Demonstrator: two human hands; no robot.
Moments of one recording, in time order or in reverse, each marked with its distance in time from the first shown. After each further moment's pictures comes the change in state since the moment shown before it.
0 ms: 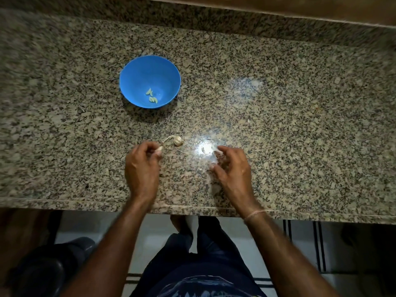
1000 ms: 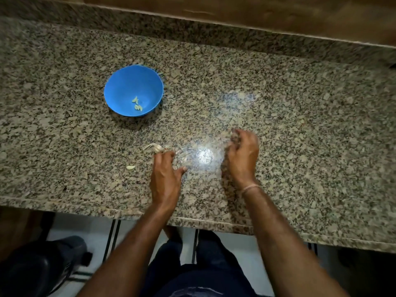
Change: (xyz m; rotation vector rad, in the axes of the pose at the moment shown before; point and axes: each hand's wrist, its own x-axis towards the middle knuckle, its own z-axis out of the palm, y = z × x) left_hand -0.042 0.054 0.088 0.150 -0.114 0.049; right_hand 0.097 0.026 -0.056 -0.048 0.179 0.067
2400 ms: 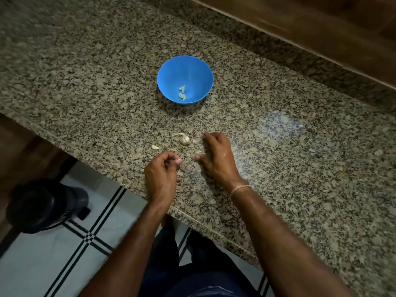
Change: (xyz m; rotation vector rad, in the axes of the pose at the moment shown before) left_hand -0.026 -0.005 -0.024 -0.386 0.364 -0.414; right_hand -0.008 -0.040 0.059 -0.033 -0.679 -0.559
